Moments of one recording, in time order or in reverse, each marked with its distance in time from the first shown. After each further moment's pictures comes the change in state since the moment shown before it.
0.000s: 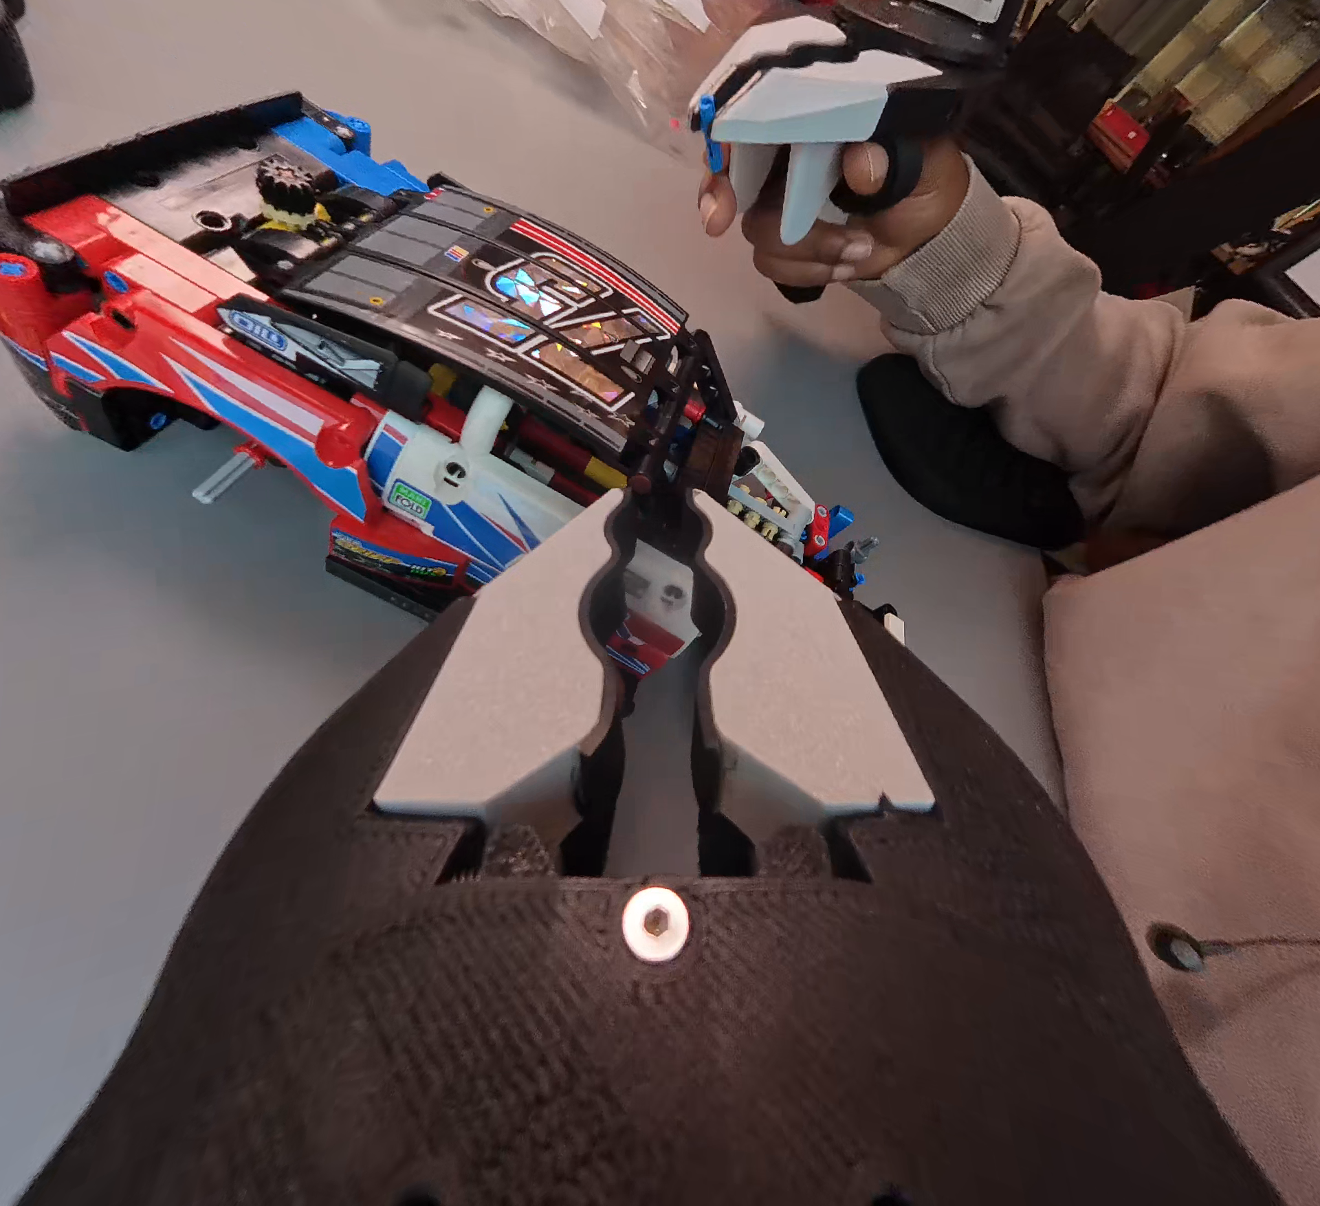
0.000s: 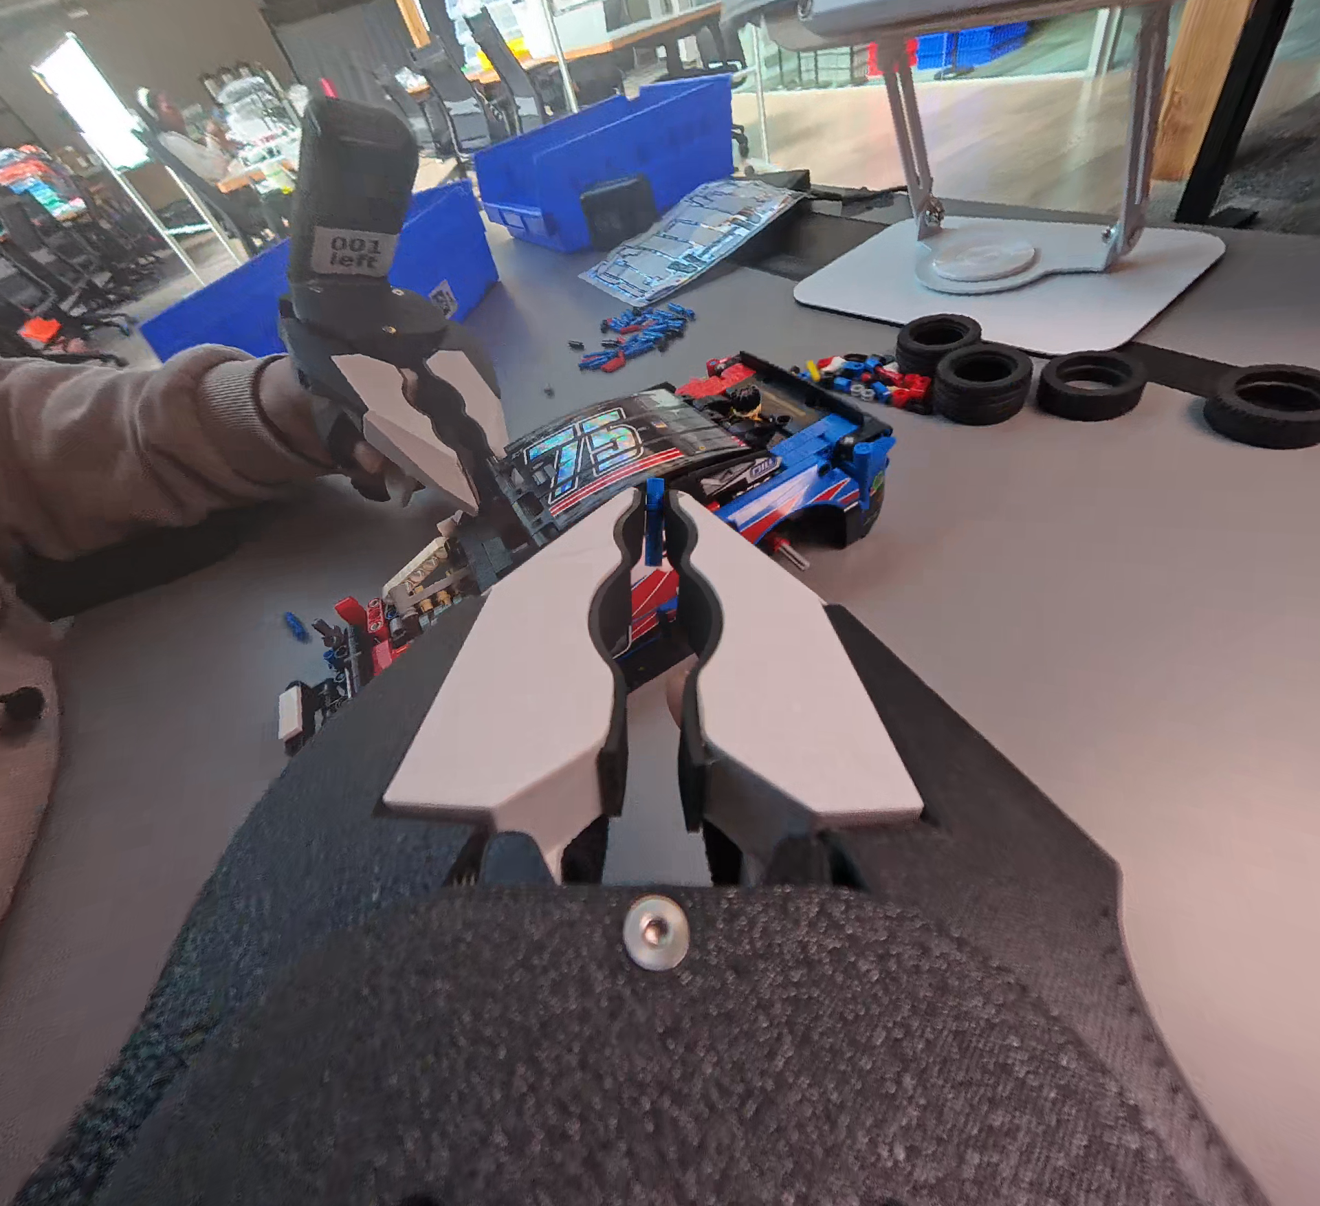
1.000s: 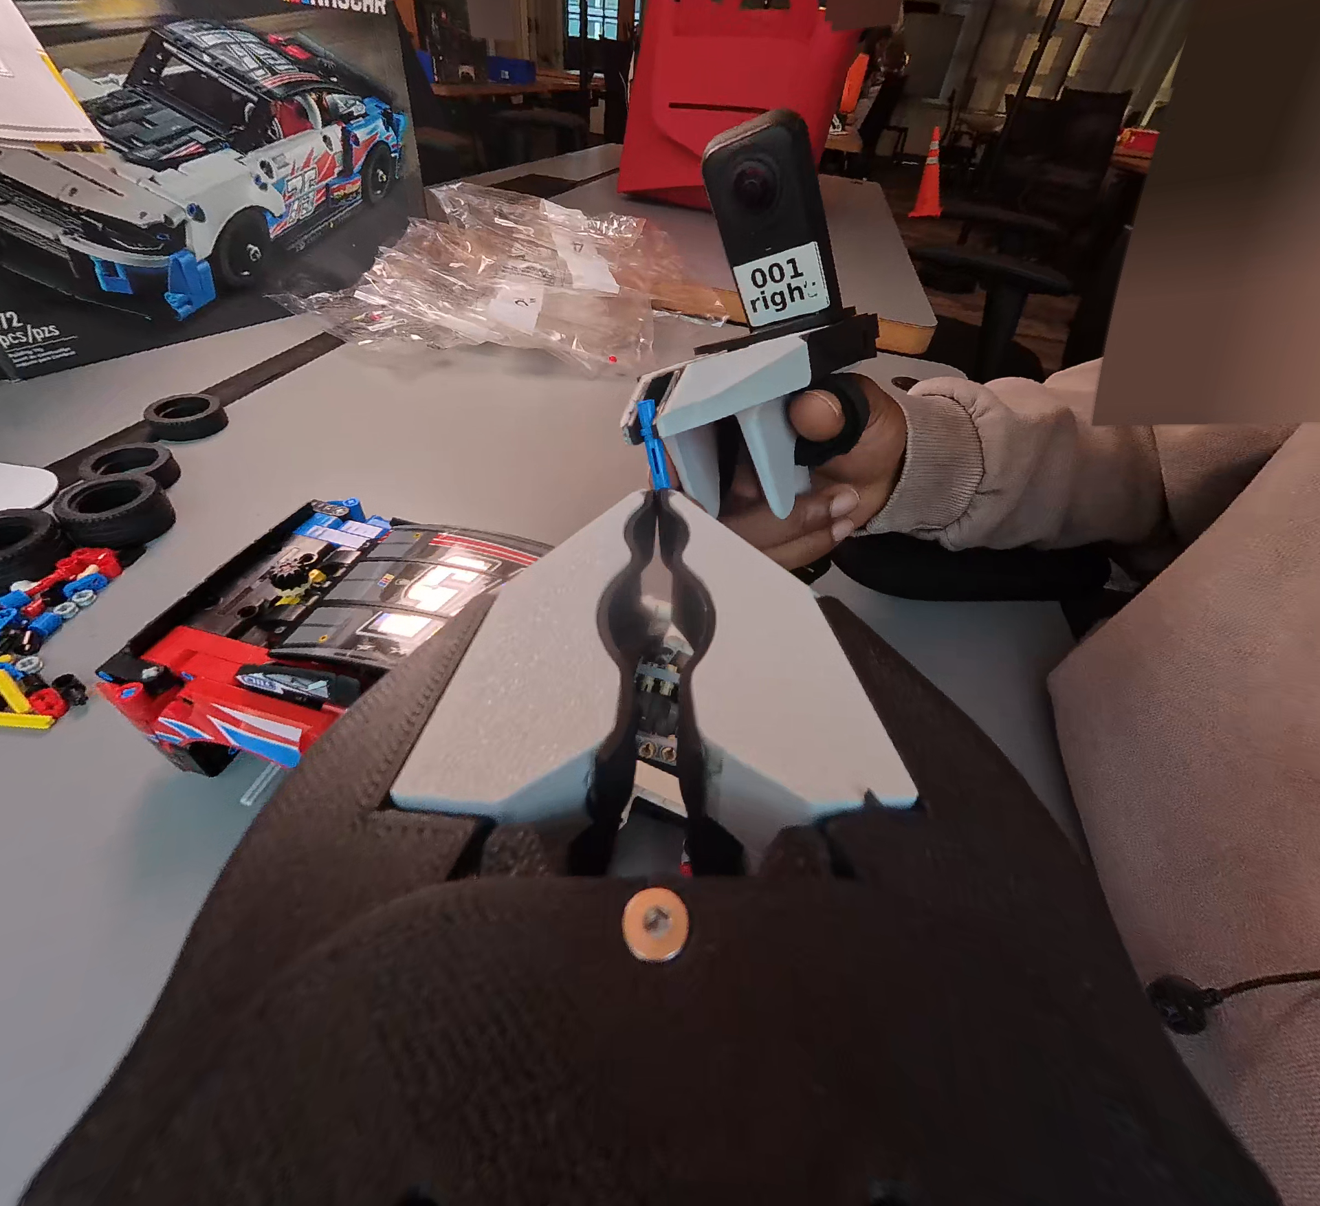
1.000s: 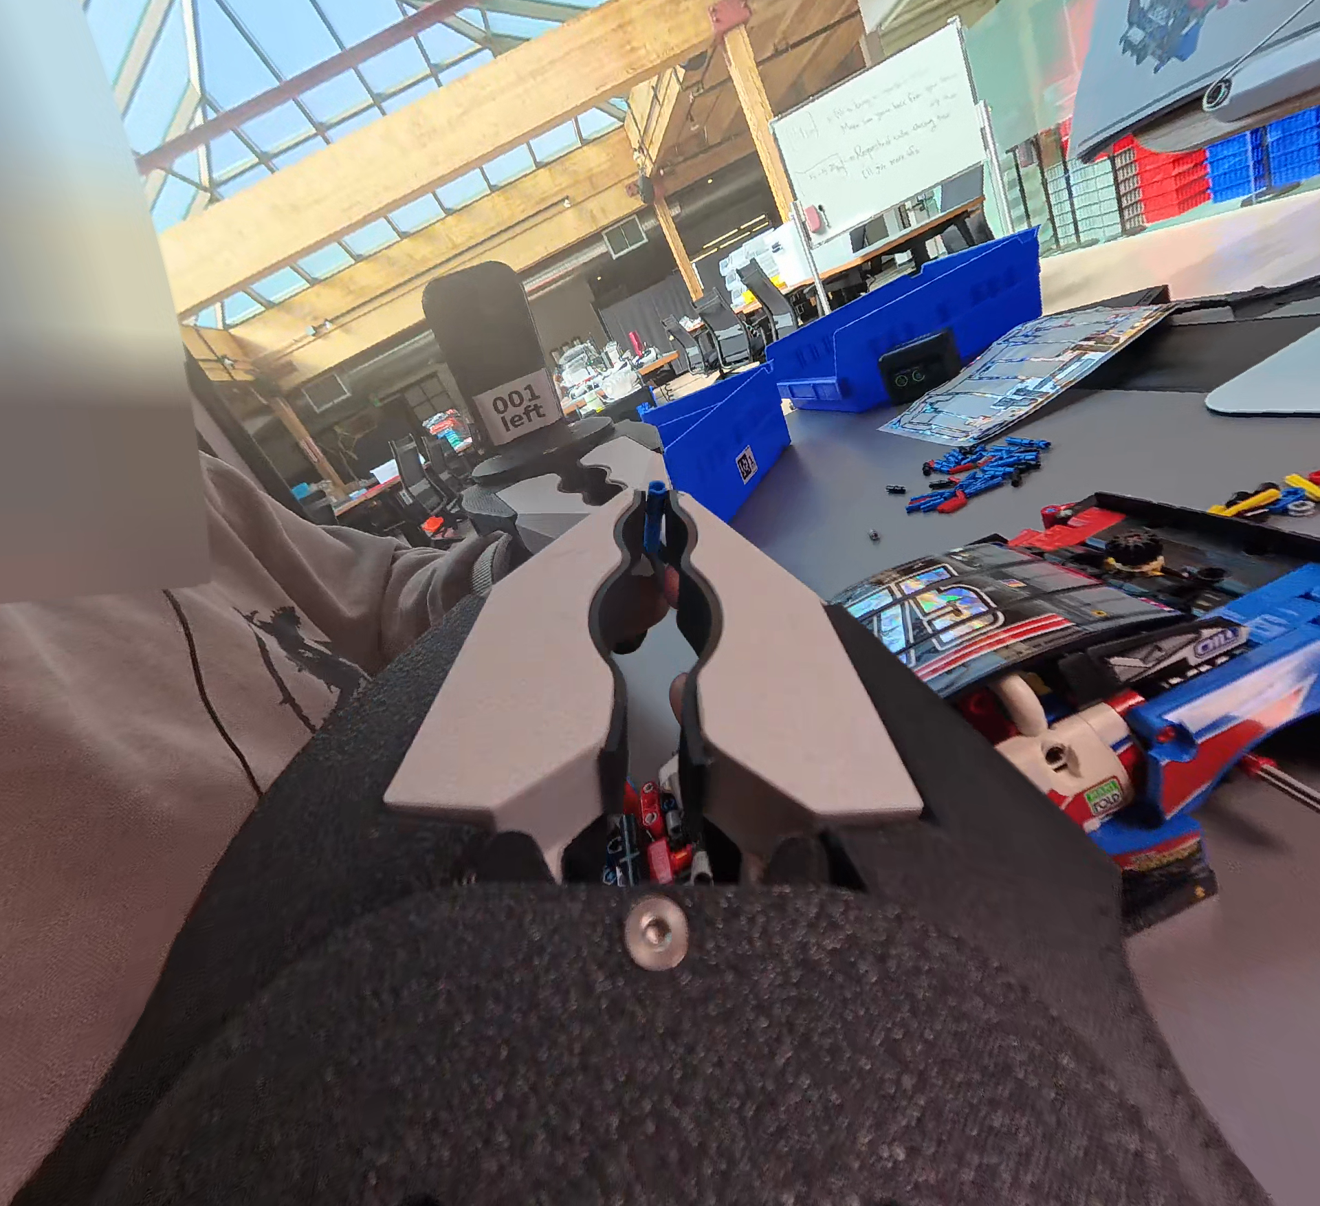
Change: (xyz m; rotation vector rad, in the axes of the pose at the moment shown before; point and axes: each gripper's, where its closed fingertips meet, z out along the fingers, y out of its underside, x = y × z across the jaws) left arm 0.082 -0.044 -0.016 0.274 -0.074 0.374; right arm -0.129 -0.026 0.024 0.289 -0.361 0.210
